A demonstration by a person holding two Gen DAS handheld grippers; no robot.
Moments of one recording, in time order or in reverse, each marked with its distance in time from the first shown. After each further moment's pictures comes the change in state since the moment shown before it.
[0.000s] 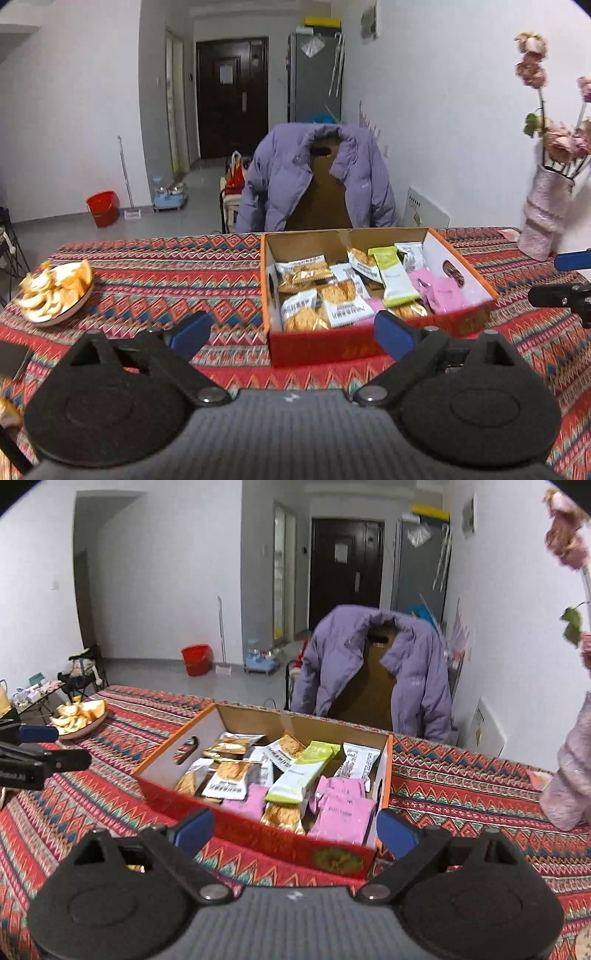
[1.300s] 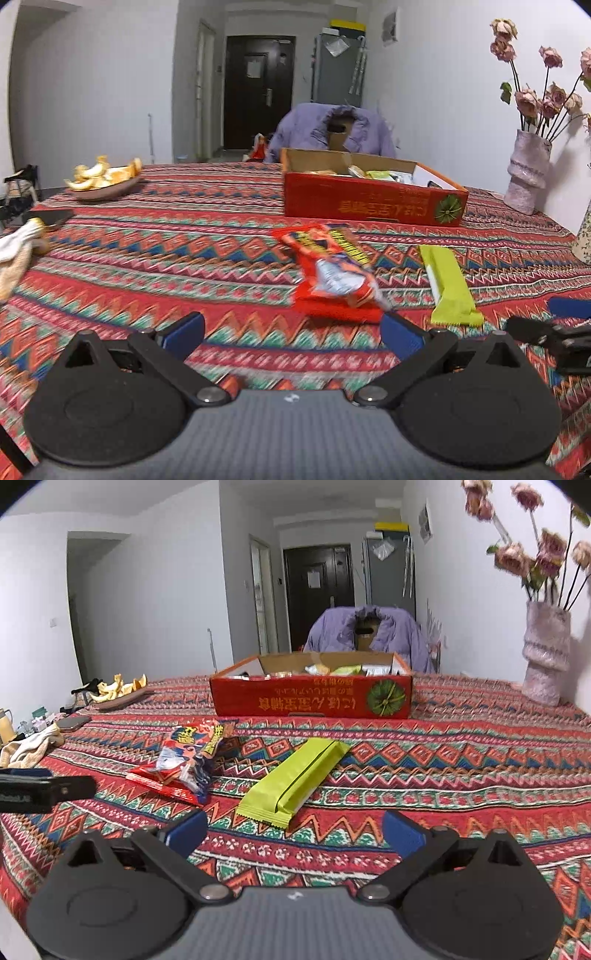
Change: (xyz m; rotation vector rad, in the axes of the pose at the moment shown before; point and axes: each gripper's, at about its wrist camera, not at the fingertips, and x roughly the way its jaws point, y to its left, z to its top) left arm -0.093 -0.011 -0.188 -0.079 -0.001 0.028; right arm -0.068 0.105 -0.205 0.151 -0.069 -0.005
